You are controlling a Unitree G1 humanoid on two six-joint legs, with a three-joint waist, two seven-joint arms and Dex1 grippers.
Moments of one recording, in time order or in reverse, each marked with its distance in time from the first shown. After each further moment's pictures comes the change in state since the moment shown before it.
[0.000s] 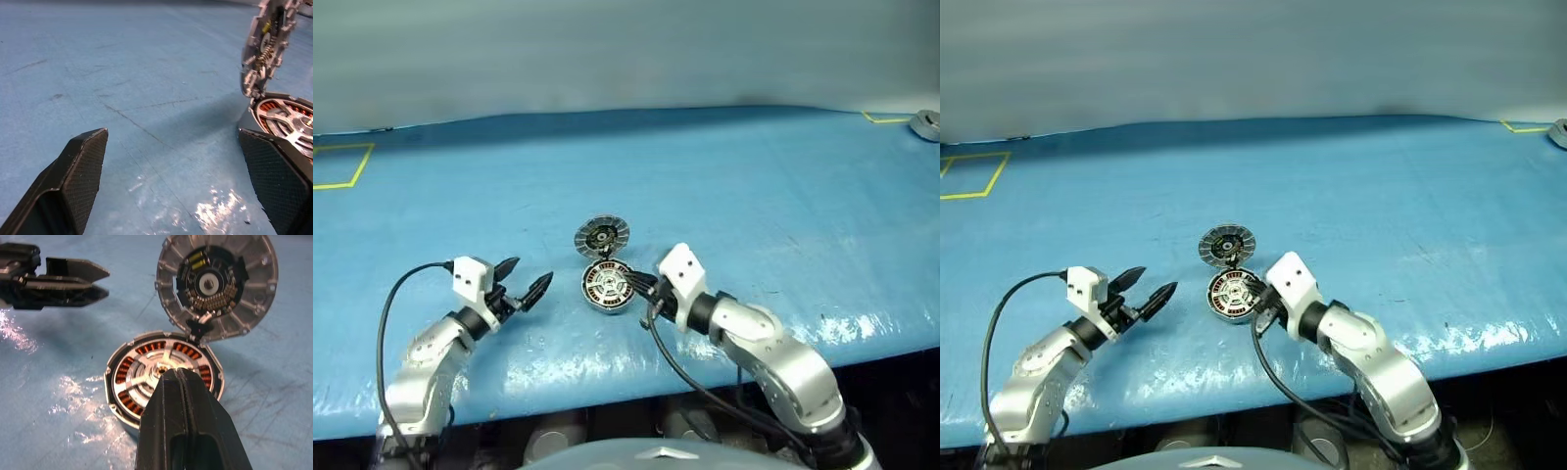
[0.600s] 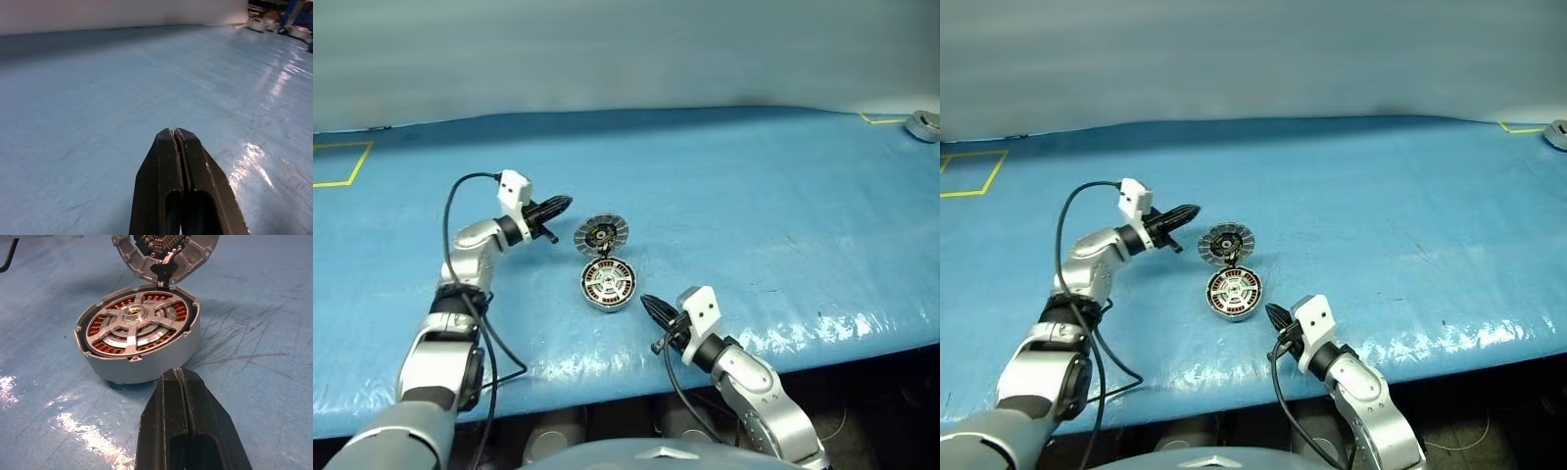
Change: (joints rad) left arm -0.771 -0.082 -0.119 0.859 0.184 -0.199 -0.349; right arm 0.238 0.127 -0.027 0.254 -0.059 -0.444 -0.021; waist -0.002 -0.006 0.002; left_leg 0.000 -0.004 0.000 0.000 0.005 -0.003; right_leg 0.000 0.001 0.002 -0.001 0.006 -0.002
